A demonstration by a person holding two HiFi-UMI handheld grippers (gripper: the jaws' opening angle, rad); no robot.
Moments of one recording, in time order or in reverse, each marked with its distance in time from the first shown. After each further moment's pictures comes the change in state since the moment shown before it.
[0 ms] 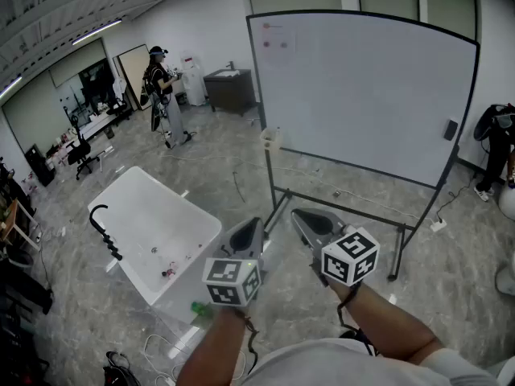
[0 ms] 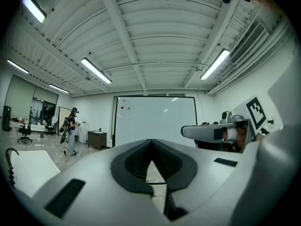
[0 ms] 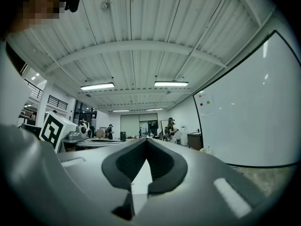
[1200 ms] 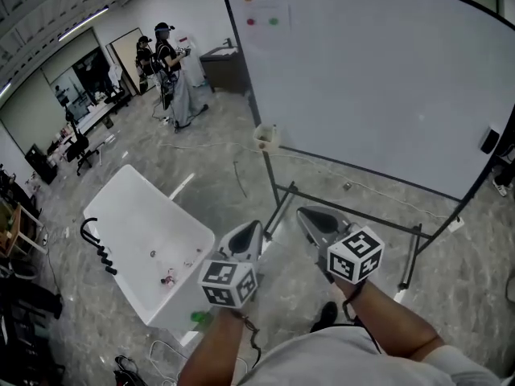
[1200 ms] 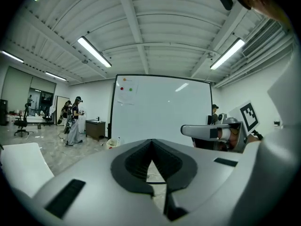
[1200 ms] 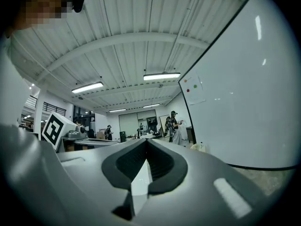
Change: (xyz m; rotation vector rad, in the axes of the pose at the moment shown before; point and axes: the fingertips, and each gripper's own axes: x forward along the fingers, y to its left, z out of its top) left arm 0.264 0.072 -0.058 -0.043 0.125 -0.007; right arm 0.126 -0.259 -0.055 0.096 0.036 0.019
